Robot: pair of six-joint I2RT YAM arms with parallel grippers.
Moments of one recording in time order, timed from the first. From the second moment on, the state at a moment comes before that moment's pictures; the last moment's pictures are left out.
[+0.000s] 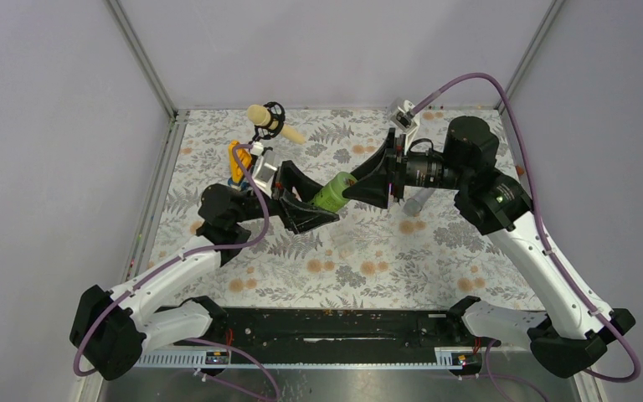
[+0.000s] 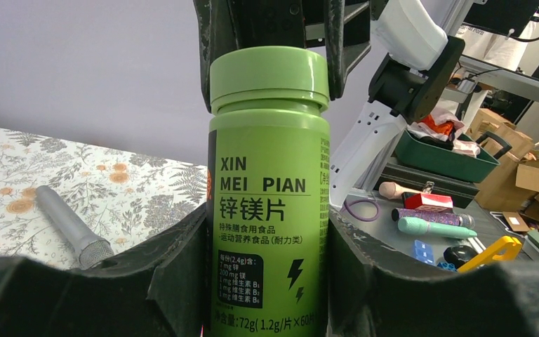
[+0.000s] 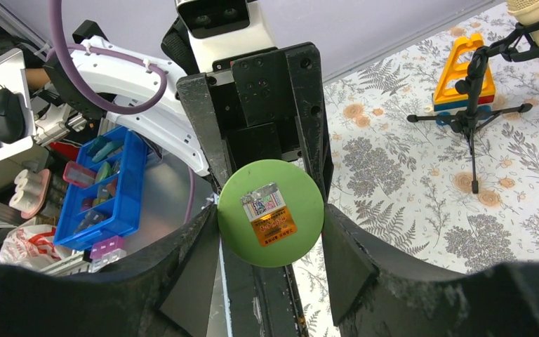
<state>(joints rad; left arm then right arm) -0.65 1.06 0.71 0.84 0.86 -0.63 0.60 1.12 1.41 -0.43 -0.78 0.30</state>
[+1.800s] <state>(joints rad) -0.66 1.12 0.83 0.66 0.72 -0.53 0.67 1.14 1.39 -0.30 -0.42 0.53</state>
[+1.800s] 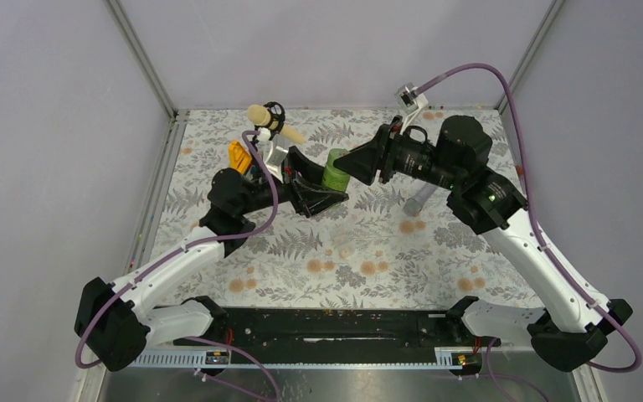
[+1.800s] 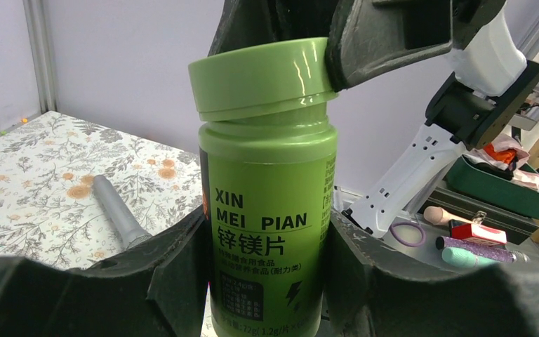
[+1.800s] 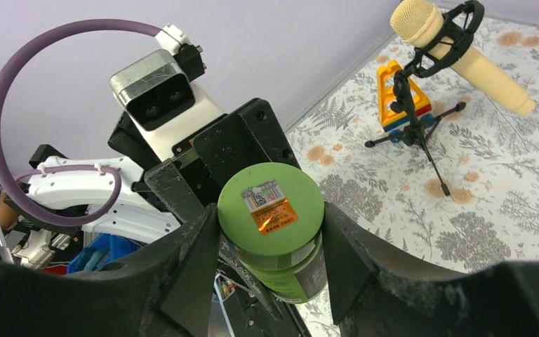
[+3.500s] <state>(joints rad) -0.68 1.14 0.87 0.76 0.66 -0.66 0.69 1.16 1.52 -0.37 -0.37 0.48</state>
